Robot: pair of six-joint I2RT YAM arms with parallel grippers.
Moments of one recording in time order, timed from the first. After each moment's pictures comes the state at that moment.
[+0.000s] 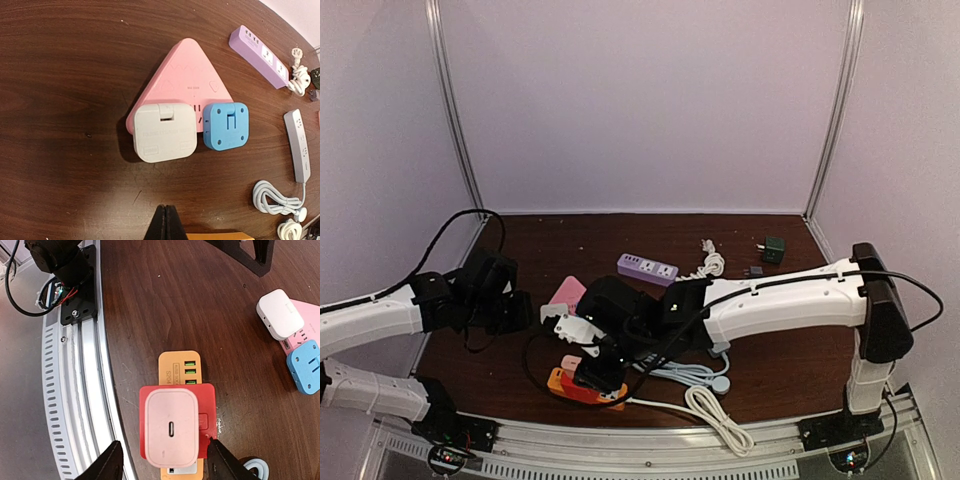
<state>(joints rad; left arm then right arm) -0.74 1.05 0.68 -0.53 -0.19 -0.84 1.33 1.93 1.55 -0.48 -0.08 0.06</state>
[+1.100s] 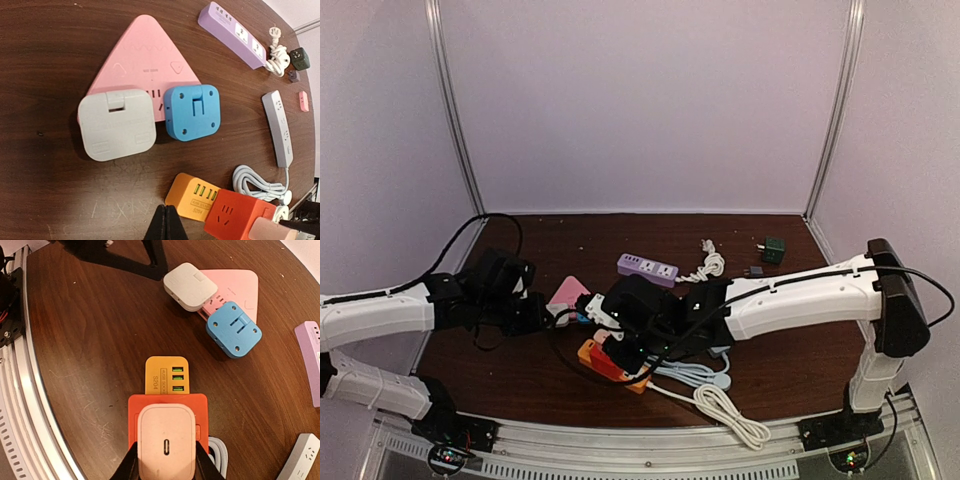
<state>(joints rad) -0.74 1.12 0.67 -0.42 -0.04 -0.82 1.29 1.85 1.41 -0.40 0.19 0.15</state>
